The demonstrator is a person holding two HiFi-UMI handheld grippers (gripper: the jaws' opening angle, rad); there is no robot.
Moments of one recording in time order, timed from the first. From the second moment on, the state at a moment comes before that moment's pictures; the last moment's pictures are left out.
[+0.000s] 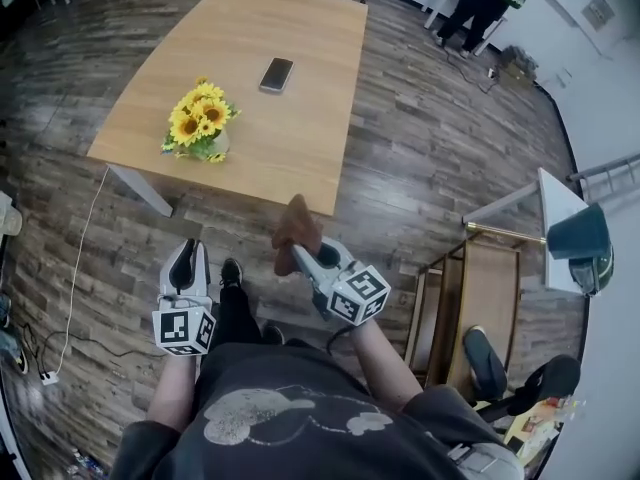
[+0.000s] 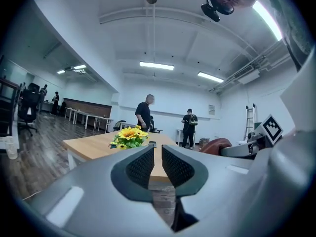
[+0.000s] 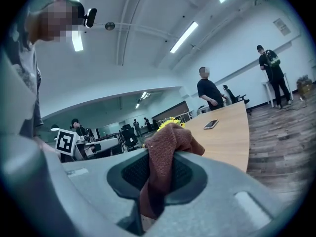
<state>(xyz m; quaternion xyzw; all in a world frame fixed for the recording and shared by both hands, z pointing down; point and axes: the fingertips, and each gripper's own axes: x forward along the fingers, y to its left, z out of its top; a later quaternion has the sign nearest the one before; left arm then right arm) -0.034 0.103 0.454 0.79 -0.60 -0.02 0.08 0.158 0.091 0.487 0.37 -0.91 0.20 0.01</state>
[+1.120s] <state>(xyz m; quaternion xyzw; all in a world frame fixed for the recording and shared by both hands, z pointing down) -0.055 0.253 0.435 0.82 -0.57 0.00 0.06 0.100 0.242 0.468 0.36 -0.91 0.19 0.01</state>
